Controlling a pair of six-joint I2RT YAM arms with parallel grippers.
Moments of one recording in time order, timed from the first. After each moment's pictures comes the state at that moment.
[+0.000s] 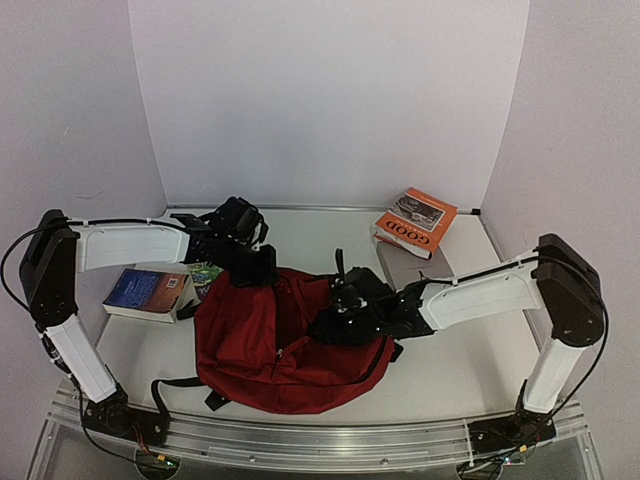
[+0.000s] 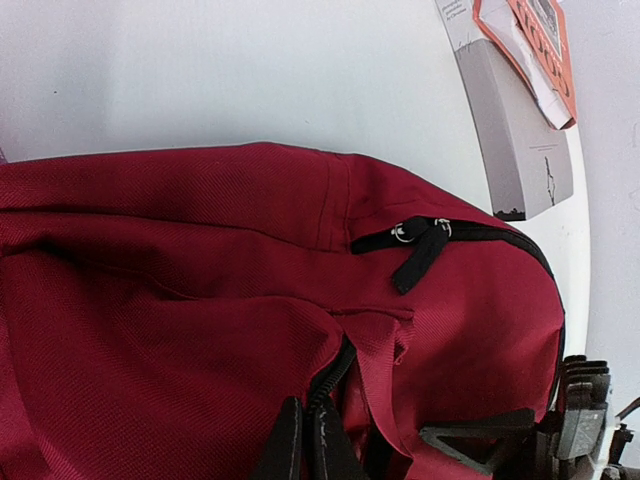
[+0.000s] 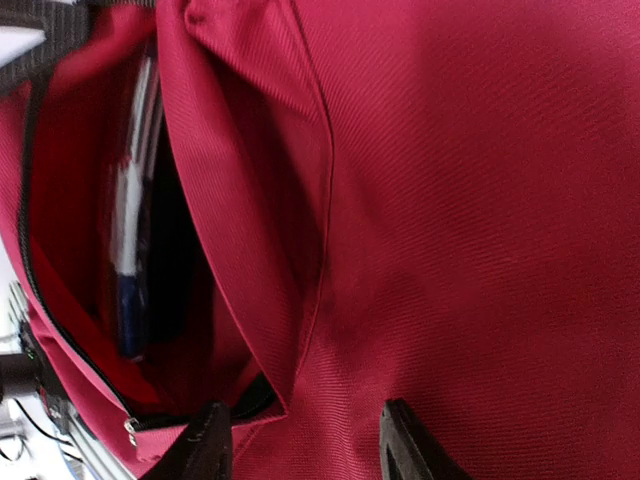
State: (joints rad) left arm -0.73 1.69 1.21 -0.40 0.12 -0.74; right arm 1.05 1.81 1.04 -0.05 0.02 0.86
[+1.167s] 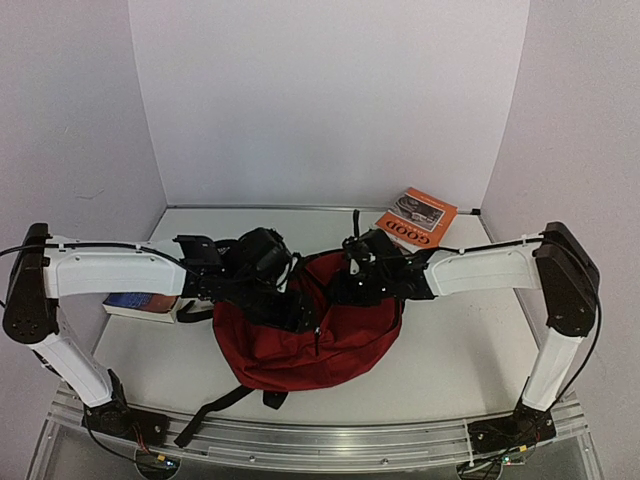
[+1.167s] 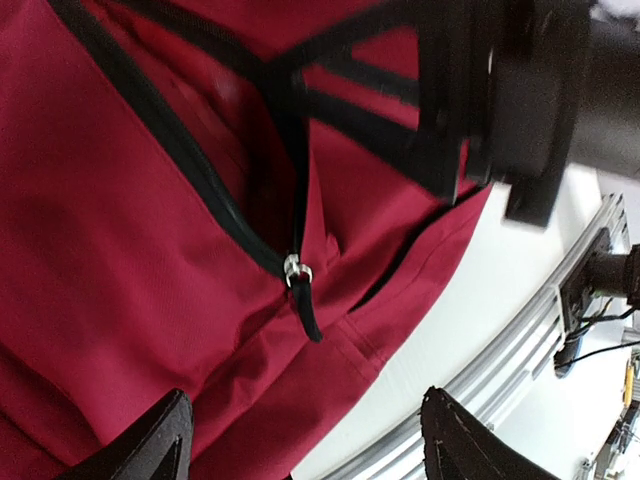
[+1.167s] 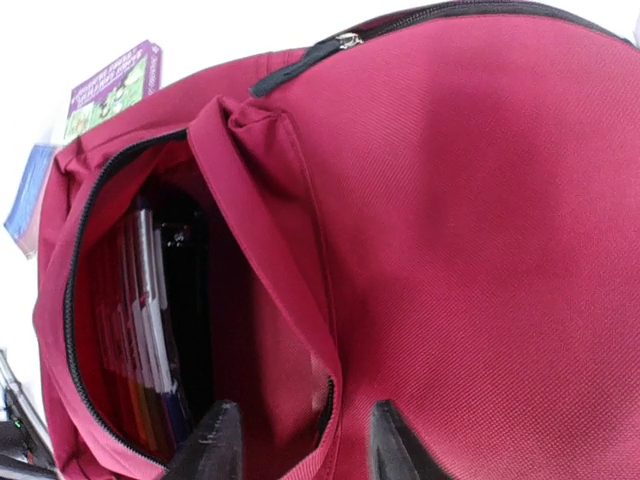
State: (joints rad) left arm -1.07 1.59 1.17 -0.54 0.07 -0.71; right arm 0.88 1.83 1.18 -0.13 0.05 0.70
